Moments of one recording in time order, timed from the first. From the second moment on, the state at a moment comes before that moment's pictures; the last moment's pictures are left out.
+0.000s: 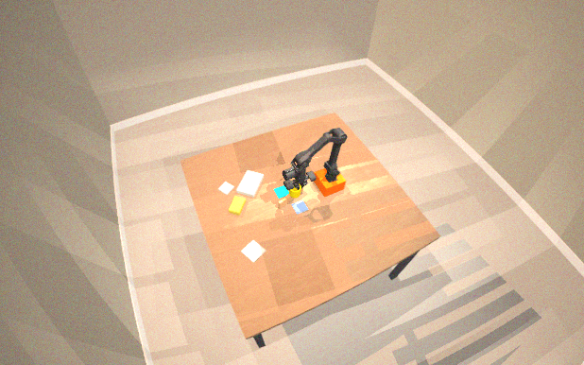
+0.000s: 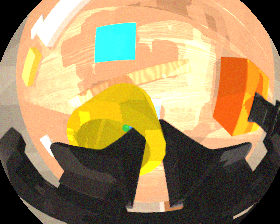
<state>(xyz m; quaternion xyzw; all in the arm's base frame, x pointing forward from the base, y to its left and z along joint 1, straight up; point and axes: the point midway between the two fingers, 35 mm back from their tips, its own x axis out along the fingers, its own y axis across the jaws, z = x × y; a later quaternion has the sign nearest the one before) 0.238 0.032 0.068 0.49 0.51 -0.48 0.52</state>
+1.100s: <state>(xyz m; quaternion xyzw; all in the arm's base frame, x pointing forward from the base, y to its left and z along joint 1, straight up) 0.261 -0.027 0.070 0.49 0.51 -0.48 0.52</state>
